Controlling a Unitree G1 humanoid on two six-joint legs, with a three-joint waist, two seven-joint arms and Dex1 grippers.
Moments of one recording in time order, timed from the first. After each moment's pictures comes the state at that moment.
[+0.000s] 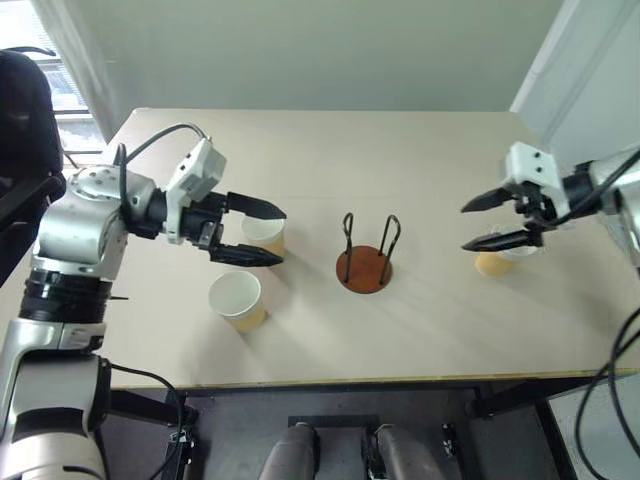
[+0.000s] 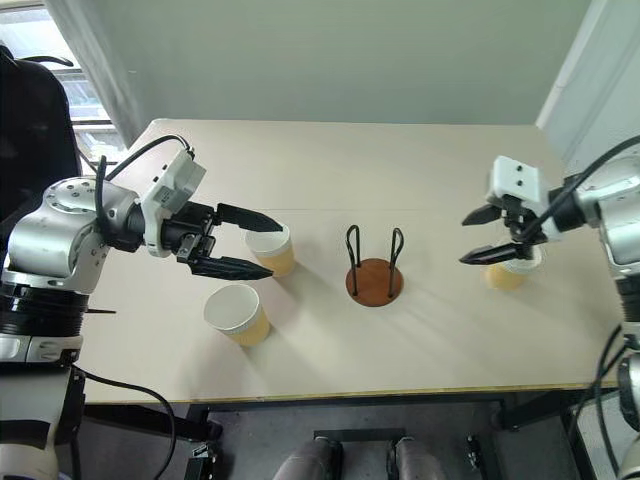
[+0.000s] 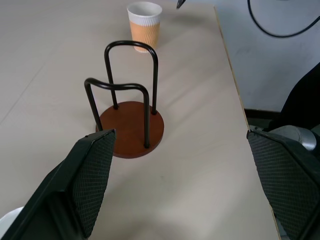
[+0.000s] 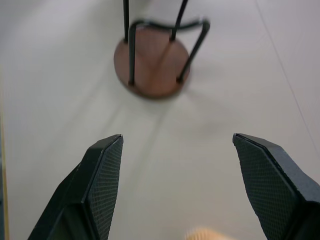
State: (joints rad) left arm -0.86 0.88 -0.10 0.22 -0.47 0.50 -1.57; right arm -0.91 -1.04 0.20 0.21 0.09 0.38 1.54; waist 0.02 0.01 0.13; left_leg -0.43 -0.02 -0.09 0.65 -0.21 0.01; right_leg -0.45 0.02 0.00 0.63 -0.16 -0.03
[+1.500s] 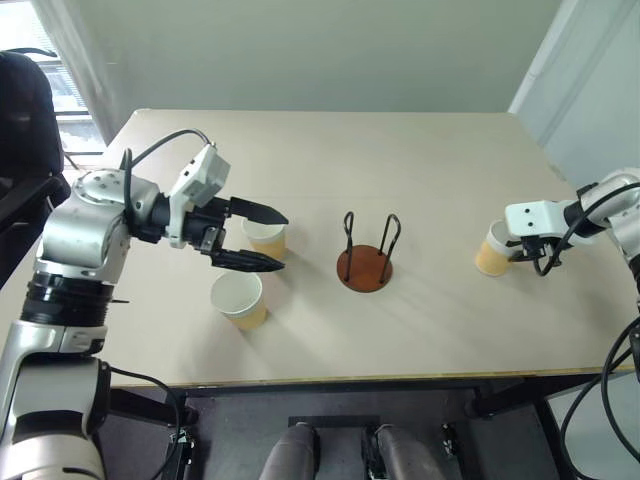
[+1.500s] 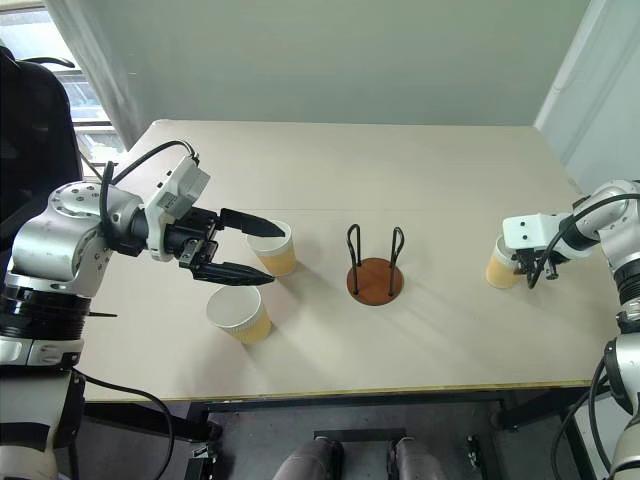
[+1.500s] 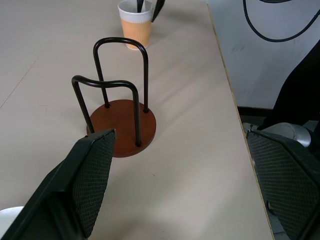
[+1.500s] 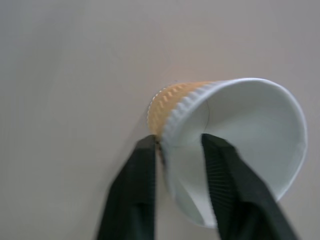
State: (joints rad) left arm -0.83 0.89 -0.09 0.19 -0.48 0.50 -1.57; right arm -1.08 -0.95 0.37 0.87 -0.37 -0.29 1.46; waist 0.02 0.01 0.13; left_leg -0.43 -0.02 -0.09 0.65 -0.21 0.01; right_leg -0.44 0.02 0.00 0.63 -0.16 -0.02
